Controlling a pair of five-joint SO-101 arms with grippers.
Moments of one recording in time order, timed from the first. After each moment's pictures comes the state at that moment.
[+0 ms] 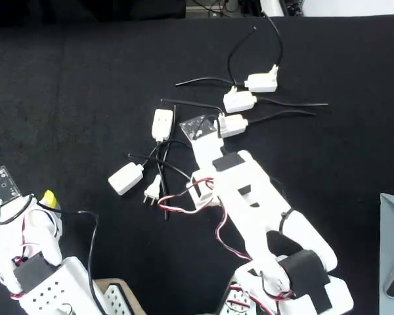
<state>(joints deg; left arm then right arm) -44.4 -99.6 86.1 64.1 -6.5 -23.7 -14.9 49.3 57.8 0.0</state>
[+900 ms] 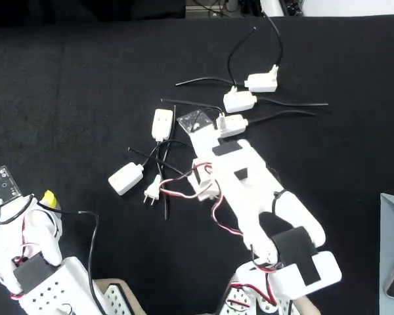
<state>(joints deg) -44.4 -99.6 86.1 64.1 -7.0 -20.7 -3.8 42.3 55.0 7.5</state>
